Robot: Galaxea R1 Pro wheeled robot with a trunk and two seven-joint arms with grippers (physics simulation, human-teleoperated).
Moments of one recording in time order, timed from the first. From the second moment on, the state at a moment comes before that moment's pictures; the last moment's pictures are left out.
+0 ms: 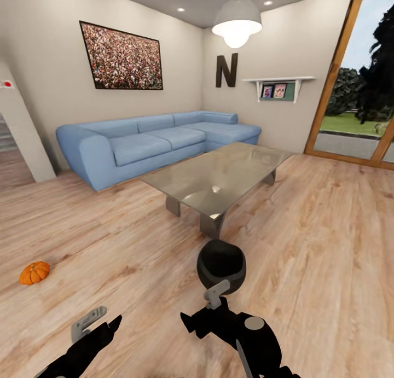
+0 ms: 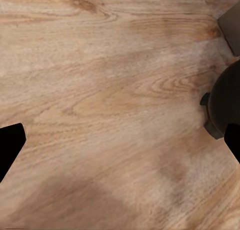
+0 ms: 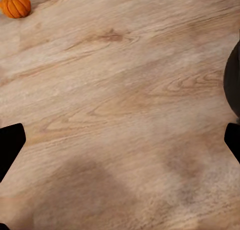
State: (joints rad) left arm 0.09 0.18 -0.07 -1.60 0.85 0.39 0.39; right arm -0.12 0.17 0.30 -1.61 0.21 0.76 0.38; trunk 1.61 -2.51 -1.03
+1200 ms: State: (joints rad) left arm 0.09 0.18 -0.06 -1.59 0.86 0.36 0.38; right arm -0.38 0.15 0.18 -1.21 0.05 0.43 -0.07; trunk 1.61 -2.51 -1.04
